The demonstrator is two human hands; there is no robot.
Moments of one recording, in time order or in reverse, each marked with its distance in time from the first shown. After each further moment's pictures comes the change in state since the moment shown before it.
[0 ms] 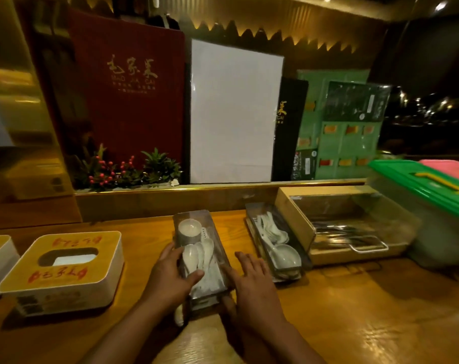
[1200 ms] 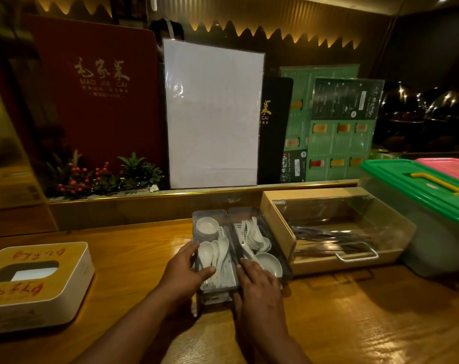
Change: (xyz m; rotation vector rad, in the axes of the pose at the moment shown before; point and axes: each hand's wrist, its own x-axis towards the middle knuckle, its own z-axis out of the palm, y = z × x) left_hand 0.036 0.054 0.078 -0.260 -0.121 -0.029; right_hand -0.001 0.069 0.016 0.000 0.163 0.176
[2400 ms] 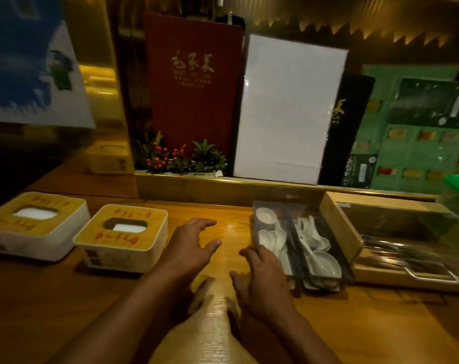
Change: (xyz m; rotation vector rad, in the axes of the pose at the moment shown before) left_hand -0.056 0.001 -0.125 0.363 0.225 0.167; right_hand 0.004 -0.097 -0.021 0.372 -0.100 -0.246
